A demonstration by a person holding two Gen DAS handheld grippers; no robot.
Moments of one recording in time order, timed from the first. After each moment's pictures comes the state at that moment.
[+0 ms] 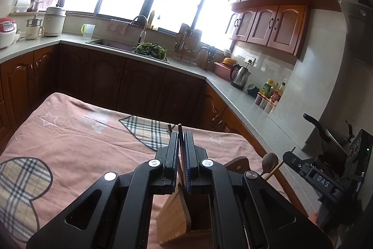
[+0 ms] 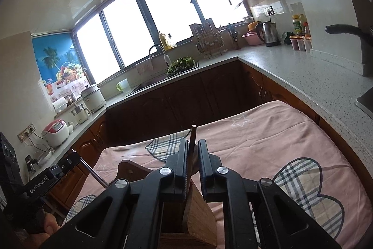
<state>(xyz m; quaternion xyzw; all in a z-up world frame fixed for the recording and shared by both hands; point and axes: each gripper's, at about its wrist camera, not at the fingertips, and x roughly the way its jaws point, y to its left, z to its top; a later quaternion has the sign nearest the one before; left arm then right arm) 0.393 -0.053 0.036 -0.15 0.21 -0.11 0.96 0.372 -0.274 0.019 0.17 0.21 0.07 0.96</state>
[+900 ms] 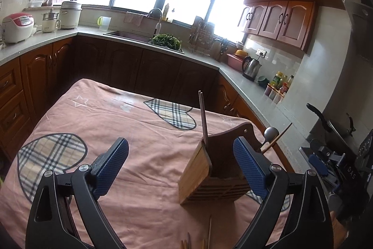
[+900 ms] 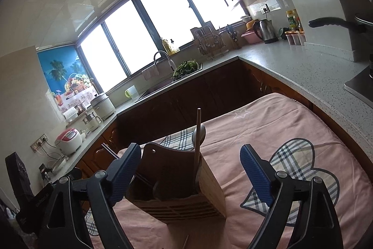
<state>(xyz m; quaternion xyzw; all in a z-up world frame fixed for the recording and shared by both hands) 0.319 -0.015 0.035 -0.15 0.25 -0.07 0.95 0.306 -0.283 0.025 0.21 0.20 0.09 0.95</state>
